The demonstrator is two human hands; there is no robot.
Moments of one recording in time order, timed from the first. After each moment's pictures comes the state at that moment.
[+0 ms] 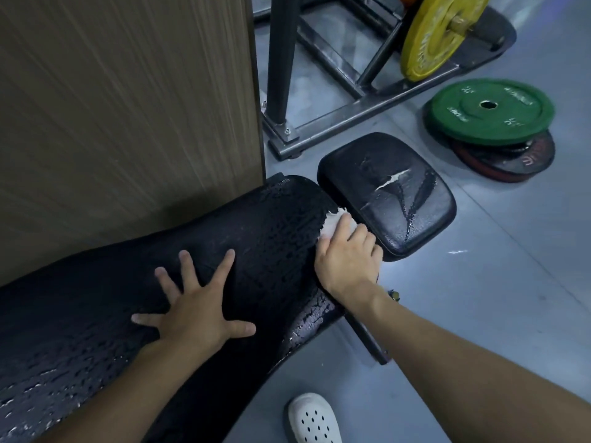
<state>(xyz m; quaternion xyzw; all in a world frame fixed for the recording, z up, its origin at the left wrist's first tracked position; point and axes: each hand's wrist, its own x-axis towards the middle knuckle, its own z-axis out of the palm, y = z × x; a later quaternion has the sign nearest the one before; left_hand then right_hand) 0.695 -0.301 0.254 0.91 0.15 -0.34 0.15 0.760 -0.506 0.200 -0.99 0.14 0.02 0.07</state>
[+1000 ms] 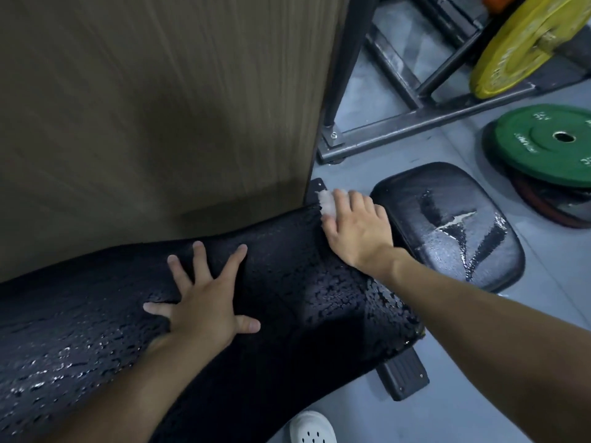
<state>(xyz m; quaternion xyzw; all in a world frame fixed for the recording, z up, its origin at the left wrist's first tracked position) 0.725 -0.267 0.255 0.90 0.22 -0.33 0.17 0.873 -0.476 0.204 -0.98 -0.16 0.08 0.02</state>
